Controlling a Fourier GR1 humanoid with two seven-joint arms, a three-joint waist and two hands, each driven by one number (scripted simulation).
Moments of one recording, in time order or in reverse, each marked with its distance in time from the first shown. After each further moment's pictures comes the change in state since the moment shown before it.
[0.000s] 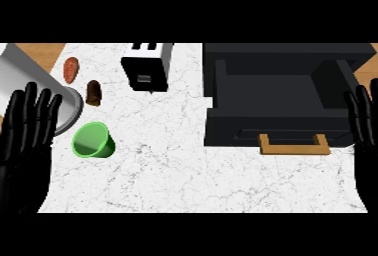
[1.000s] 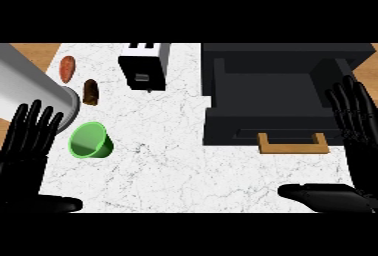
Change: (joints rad) left arm 0.073 0.050 0.192 0.215 0.372 -0.235 -0.006; right arm -0.036 -0.050 0.005 0.054 0.010 0.097 0.028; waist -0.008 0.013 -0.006
